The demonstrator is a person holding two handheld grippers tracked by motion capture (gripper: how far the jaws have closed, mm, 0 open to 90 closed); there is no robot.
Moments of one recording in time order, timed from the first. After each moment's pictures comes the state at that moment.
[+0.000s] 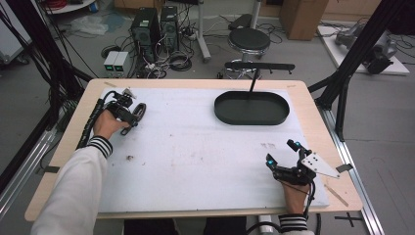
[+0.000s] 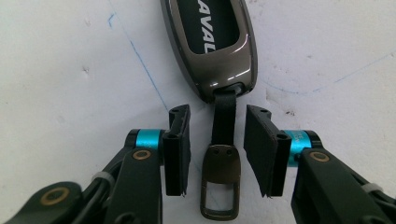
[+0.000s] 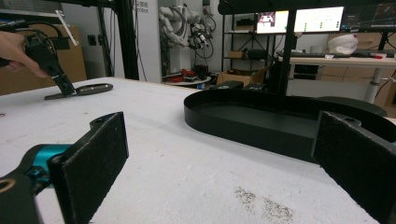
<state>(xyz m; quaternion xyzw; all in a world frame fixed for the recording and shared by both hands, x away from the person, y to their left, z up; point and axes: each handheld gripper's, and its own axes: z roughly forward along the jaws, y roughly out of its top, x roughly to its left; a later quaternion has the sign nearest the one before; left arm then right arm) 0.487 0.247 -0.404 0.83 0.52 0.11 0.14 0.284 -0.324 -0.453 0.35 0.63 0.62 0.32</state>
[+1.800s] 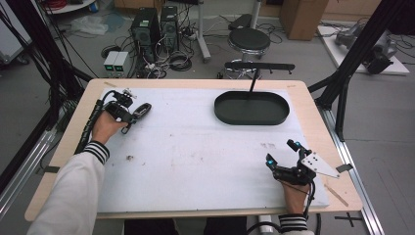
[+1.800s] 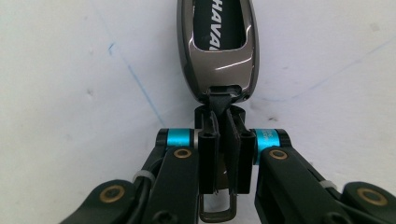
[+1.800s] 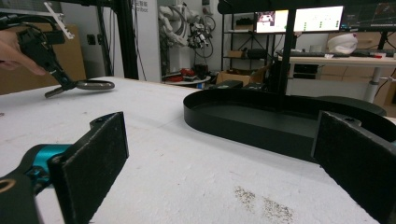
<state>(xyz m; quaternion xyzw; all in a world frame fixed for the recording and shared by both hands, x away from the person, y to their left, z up) 0.473 0.245 -0.393 0.85 0.48 0.15 0.19 0.284 -0.324 -0.453 0.35 0.63 0.62 0.32</state>
